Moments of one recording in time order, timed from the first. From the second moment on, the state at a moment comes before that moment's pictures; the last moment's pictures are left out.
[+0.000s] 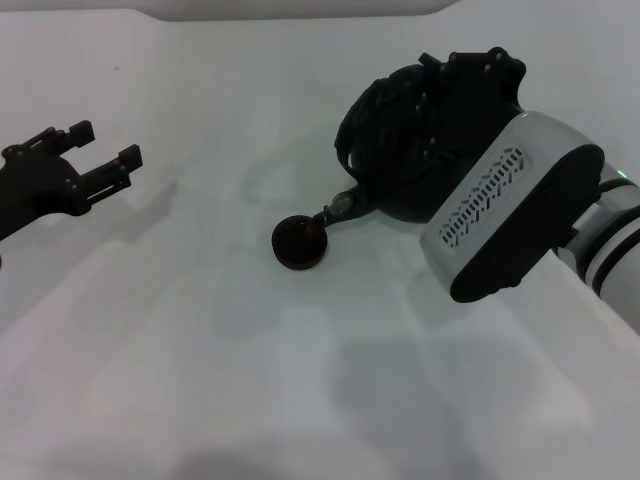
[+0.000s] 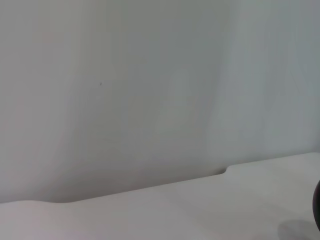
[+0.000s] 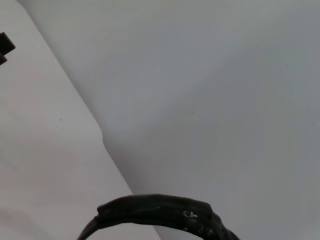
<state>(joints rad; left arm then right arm) -0.18 -2.07 1.04 0.71 -1.72 -1.17 1.93 -0.04 2.01 -2.30 -1.54 -1.36 0.27 0.84</state>
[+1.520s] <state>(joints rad) -0.21 -2.07 1.04 0.69 -1.70 -1.14 1.93 -0.22 2.01 -1.72 -1.37 -1.01 -0.61 0.85</state>
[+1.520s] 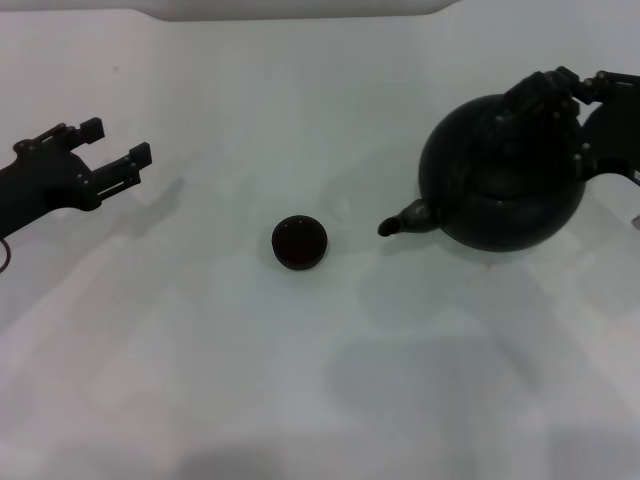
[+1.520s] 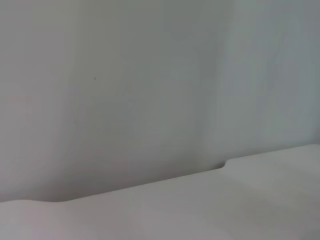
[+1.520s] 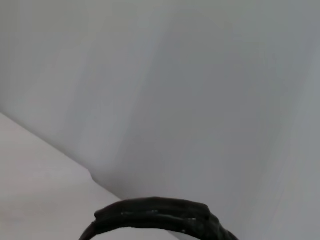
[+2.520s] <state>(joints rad) -0.26 -2.07 1.04 0.66 -1.70 -1.12 1.93 -0.11 2.01 -1.50 -1.03 -1.00 -0.97 0.78</state>
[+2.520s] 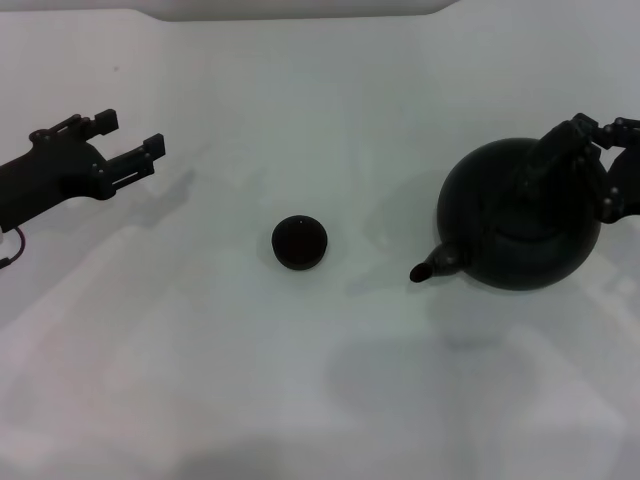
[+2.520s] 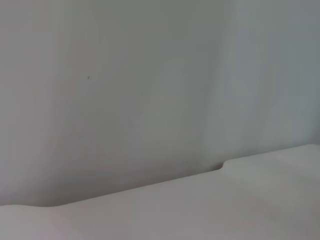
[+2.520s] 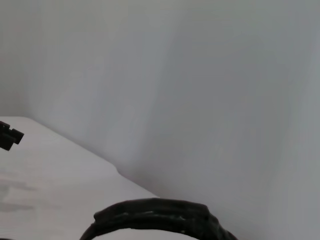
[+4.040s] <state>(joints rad) -0.26 -2.07 1.04 0.66 -1.67 -1.13 1.93 -0.04 2.01 -1.45 -0.88 -0.99 -1.04 0.71</state>
